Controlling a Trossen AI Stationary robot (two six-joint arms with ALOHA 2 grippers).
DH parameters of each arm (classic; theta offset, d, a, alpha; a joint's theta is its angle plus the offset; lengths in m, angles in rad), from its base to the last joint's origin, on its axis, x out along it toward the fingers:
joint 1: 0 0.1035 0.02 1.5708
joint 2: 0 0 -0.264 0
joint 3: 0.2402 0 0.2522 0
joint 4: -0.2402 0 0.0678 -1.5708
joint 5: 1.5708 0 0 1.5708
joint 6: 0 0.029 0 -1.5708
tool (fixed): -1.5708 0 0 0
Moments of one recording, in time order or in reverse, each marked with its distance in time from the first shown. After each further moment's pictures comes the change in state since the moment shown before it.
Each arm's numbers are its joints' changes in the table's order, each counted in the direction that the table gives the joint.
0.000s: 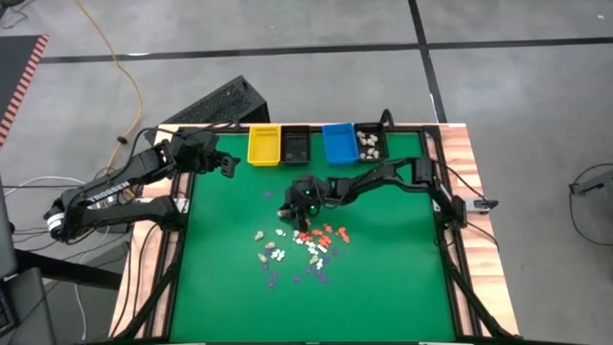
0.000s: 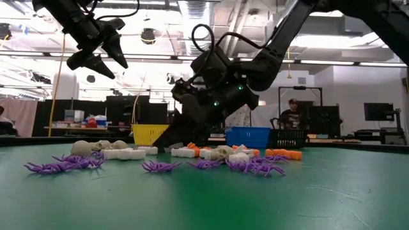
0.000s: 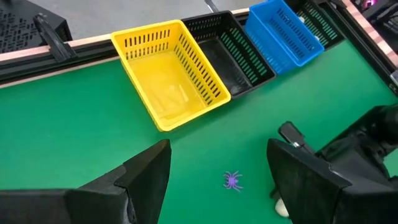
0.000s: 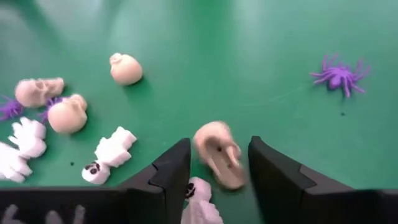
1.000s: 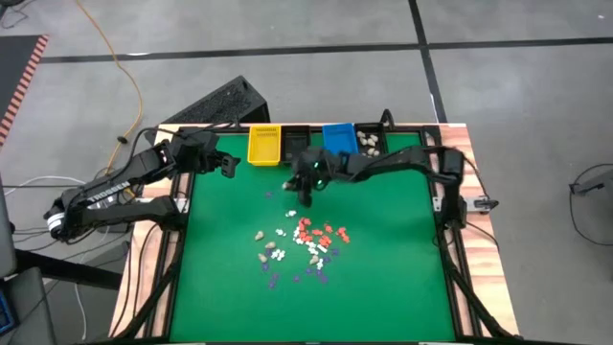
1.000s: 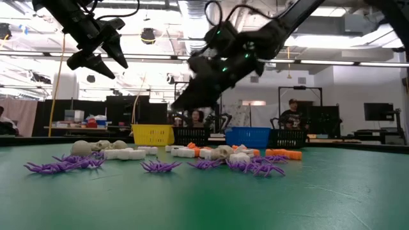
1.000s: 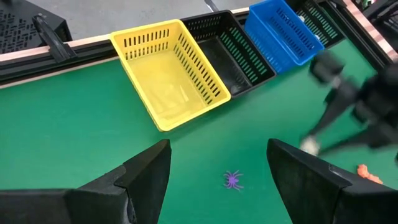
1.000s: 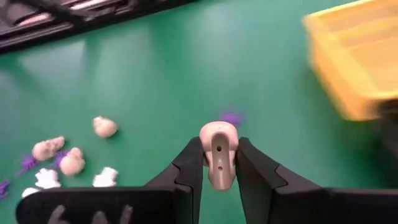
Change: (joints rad) left arm -0.001 0.000 0.000 0.001 0.000 0.005; right arm -0.127 0.268 0.008 -0.227 0.004 0.058
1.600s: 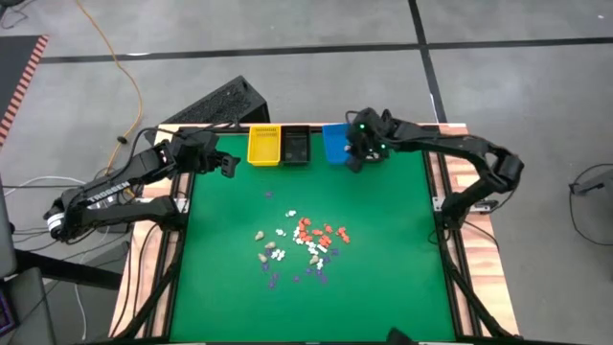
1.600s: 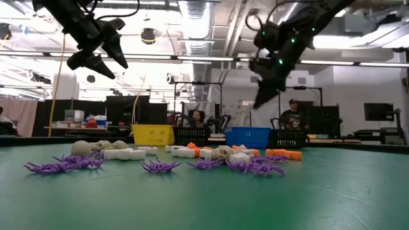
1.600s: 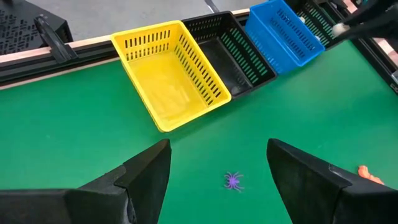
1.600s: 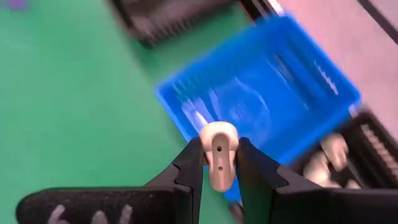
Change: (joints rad) left arm 0.000 0.000 0.000 0.002 0.006 -0.001; right arm -0.331 0.417 -0.189 -0.583 -0.236 -0.179
